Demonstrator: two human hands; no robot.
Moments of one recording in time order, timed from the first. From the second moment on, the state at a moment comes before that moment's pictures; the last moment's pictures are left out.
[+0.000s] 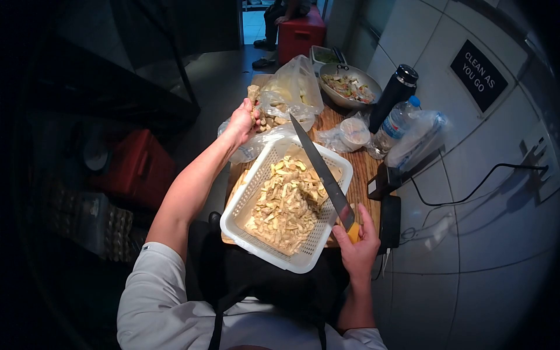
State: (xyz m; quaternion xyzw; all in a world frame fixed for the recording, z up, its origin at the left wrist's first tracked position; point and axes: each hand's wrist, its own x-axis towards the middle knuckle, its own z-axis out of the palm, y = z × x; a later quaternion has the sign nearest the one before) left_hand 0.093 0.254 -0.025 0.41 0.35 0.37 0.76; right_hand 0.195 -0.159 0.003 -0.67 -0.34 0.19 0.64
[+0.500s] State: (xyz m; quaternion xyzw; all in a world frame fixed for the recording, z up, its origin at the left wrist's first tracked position) left_hand 0.112 0.274 -0.030 0.37 0.25 0.40 0.80; right_hand 0.205 -0.165 -0.003 -0.68 -0.33 0.17 0.63
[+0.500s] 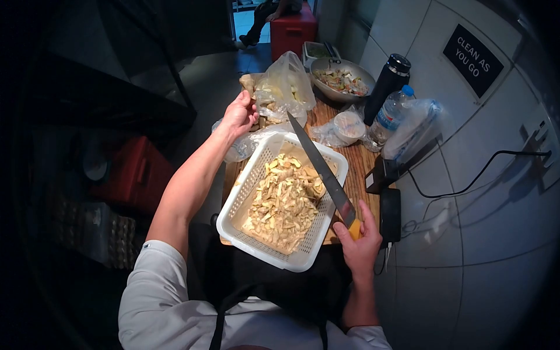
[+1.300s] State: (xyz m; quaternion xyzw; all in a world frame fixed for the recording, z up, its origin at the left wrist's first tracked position) left_hand 0.003 0.071 0.002 0.03 0.04 0.23 0.97; right_hand 0.175 -0.134 0.021 -0.63 -0.41 0.27 0.60
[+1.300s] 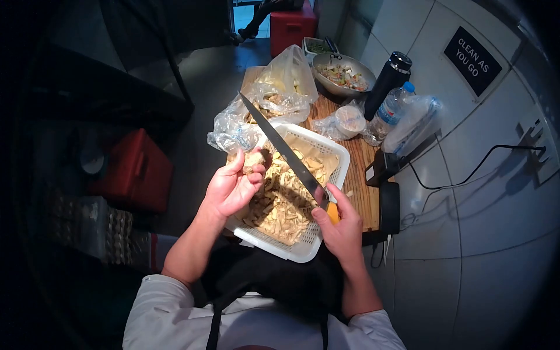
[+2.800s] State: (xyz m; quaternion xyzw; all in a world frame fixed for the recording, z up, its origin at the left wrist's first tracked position) left_hand 0.010 0.014 -0.013 0.43 0.18 0.38 0.80; right_hand 0.158 -0.104 0.031 -0.69 -0.41 0.29 0.52
